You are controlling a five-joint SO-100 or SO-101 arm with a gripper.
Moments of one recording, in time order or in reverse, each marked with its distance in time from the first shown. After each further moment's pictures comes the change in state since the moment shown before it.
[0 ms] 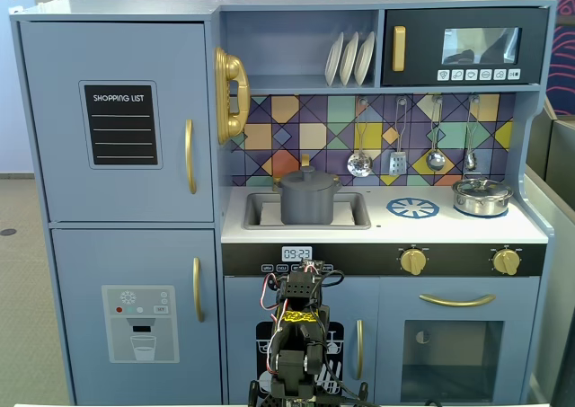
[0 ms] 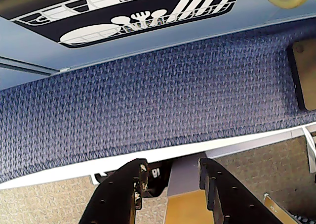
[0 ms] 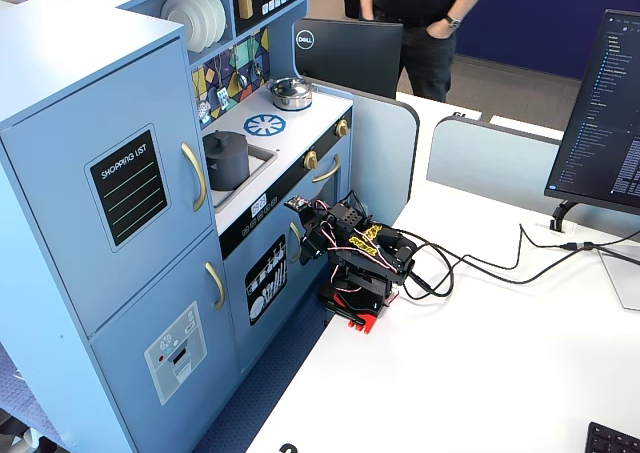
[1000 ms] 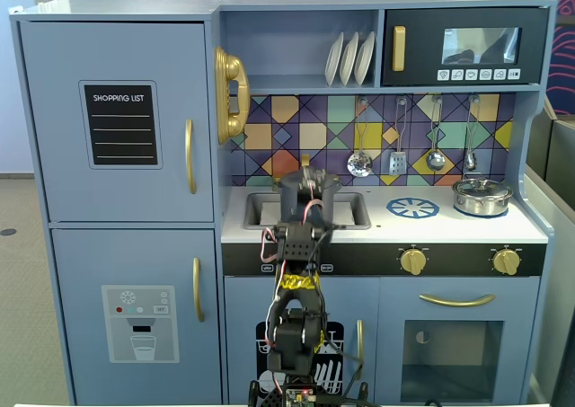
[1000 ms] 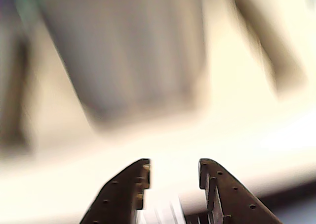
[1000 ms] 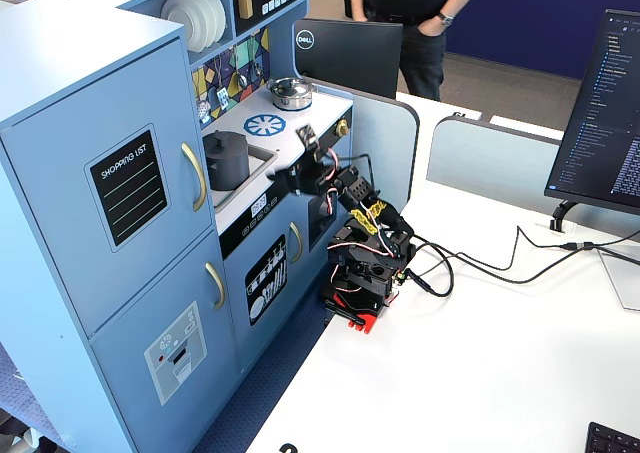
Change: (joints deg) arm 1.1 -17.8 -41.4 -33.8 0.2
